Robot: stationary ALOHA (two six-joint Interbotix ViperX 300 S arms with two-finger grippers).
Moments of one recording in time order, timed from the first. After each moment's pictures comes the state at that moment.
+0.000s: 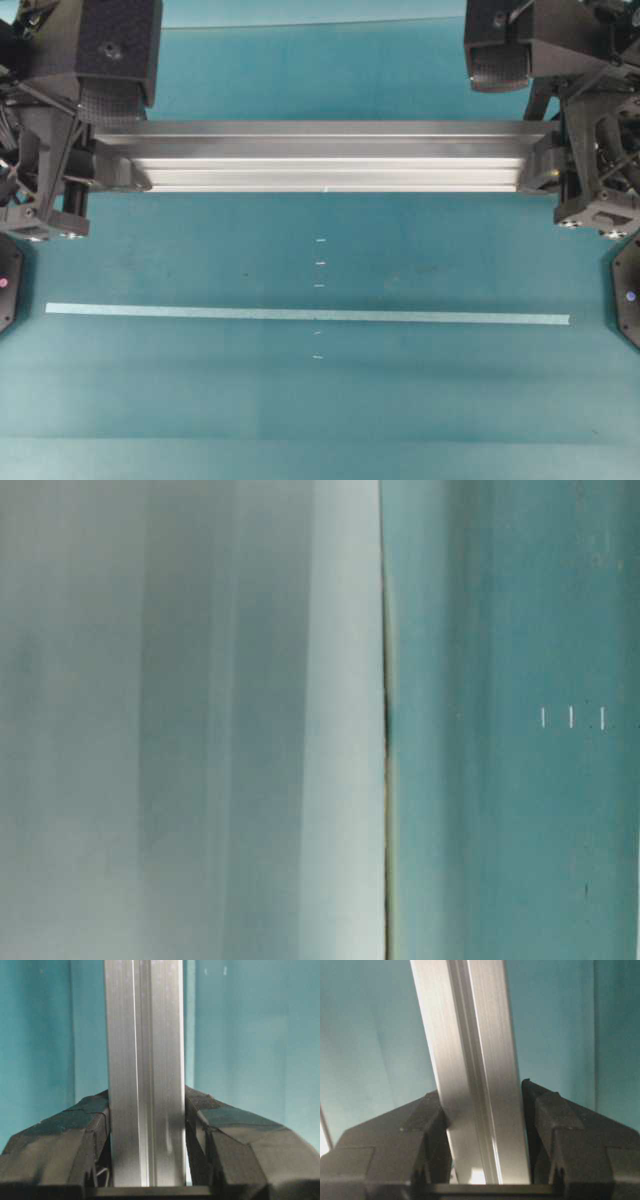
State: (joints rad) left arm 0.06 -0.31 -0.12 0.03 1.48 0.07; right arm -0.14 -0.26 -0.14 0.11 1.69 0.02
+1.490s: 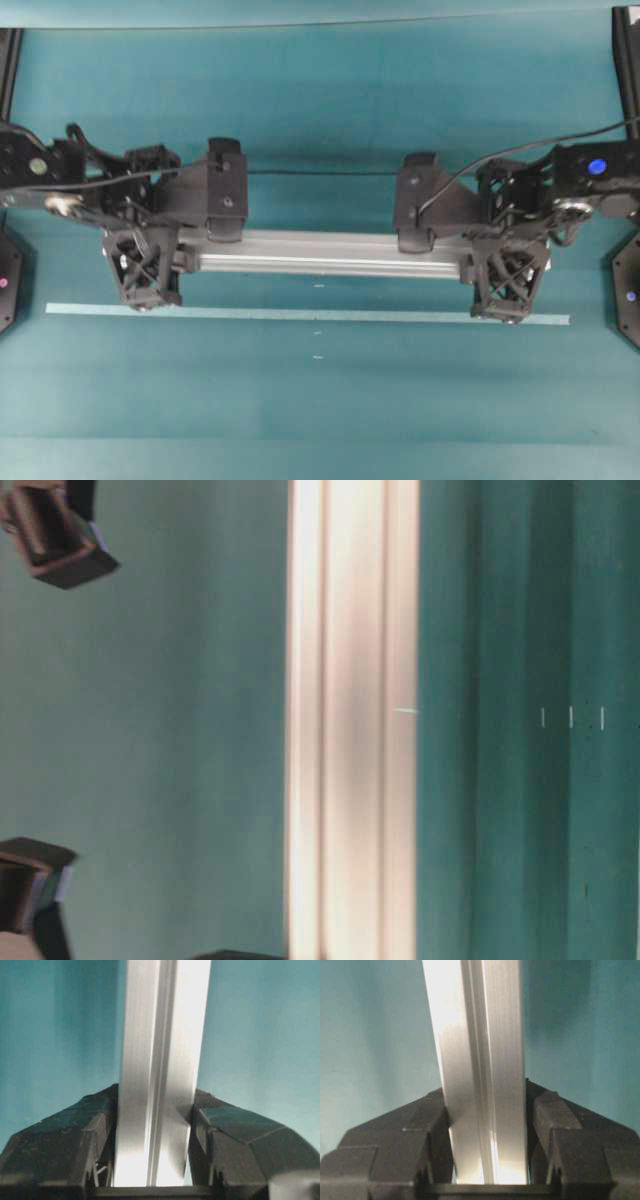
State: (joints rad) left arm 0.06 -0.22 0.55 0.02 0.93 -0.06; right arm -0.07 -0.20 0.58 0.10 1.03 -0.02
